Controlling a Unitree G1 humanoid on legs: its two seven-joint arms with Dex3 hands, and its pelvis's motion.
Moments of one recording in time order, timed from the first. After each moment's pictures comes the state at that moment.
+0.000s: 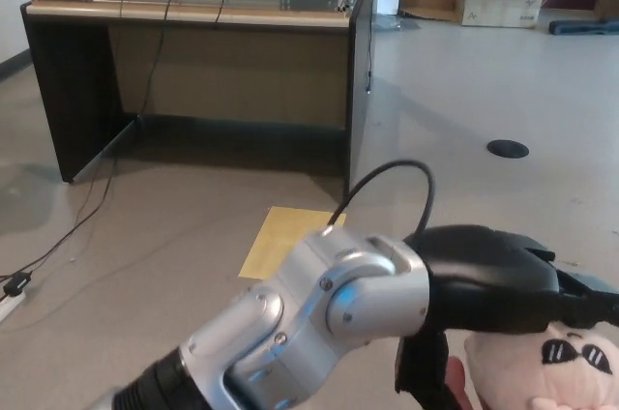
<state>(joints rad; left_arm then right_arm) -1.02 0.26 -0.67 -0.03 0.51 -0.03 -0.67 -0.48 -0.34 0.03 0.95 -0.19 -0.21 -0.03</state>
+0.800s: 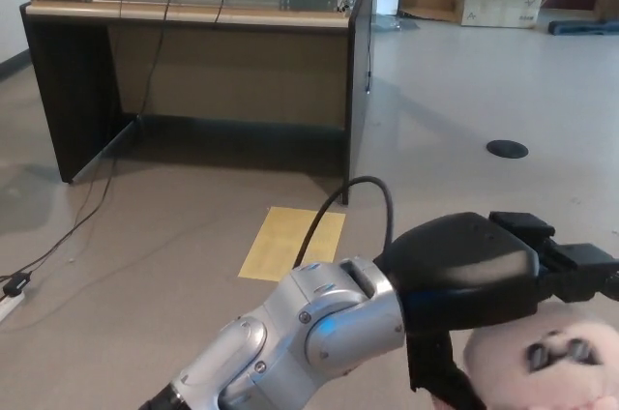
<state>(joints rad) -0.90 0.20 -0.57 0.07 0.55 -0.26 -0.35 -0.51 -0.33 0.03 0.95 -0.19 -0.20 -0.03</state>
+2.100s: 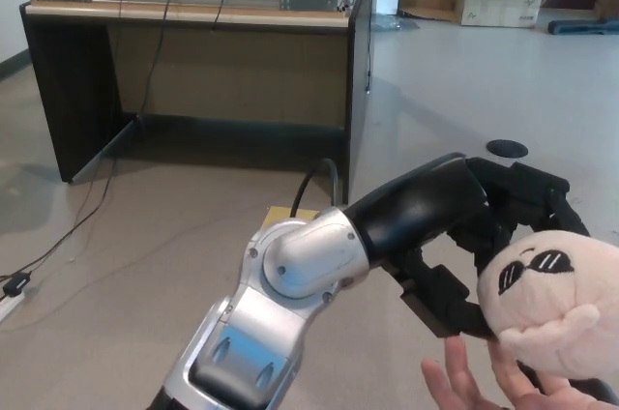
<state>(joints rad) -0.88 0.06 -0.30 -0.02 0.13 0.20 -0.60 -0.54 -0.33 -0.01 1.04 -0.15 -0.45 -0.01</state>
